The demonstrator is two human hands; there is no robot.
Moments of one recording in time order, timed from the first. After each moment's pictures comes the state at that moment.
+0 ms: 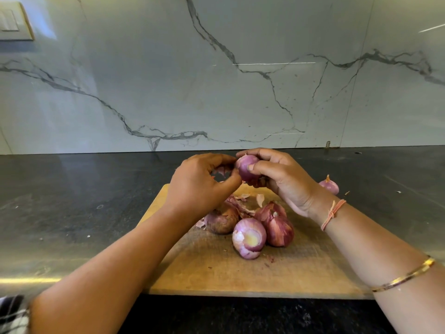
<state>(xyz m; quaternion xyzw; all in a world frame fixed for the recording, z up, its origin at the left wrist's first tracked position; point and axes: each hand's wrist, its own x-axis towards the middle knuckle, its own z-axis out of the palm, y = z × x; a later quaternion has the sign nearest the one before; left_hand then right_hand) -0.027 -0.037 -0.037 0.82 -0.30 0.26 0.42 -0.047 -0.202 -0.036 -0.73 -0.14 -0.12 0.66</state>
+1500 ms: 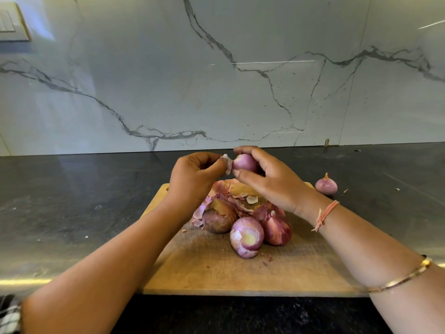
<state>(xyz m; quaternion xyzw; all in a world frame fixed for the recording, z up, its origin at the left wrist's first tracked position) -0.020 -0.042 -0.035 0.74 -0.23 0.14 0.61 -0.049 -0.197 -0.040 -0.85 -0.14 -0.19 0.48</state>
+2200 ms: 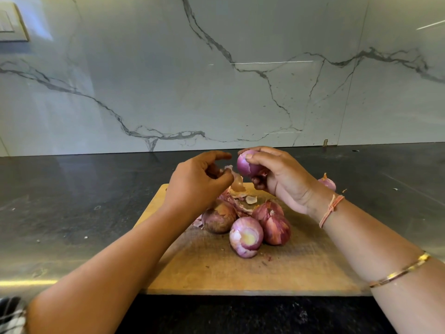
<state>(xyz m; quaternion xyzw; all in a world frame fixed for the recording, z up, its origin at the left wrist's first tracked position) -0.018 -0.039 -0.042 0.83 -0.24 0.20 0.46 -0.054 -0.198 -0.029 -0.71 -0.08 -0.11 0.69</state>
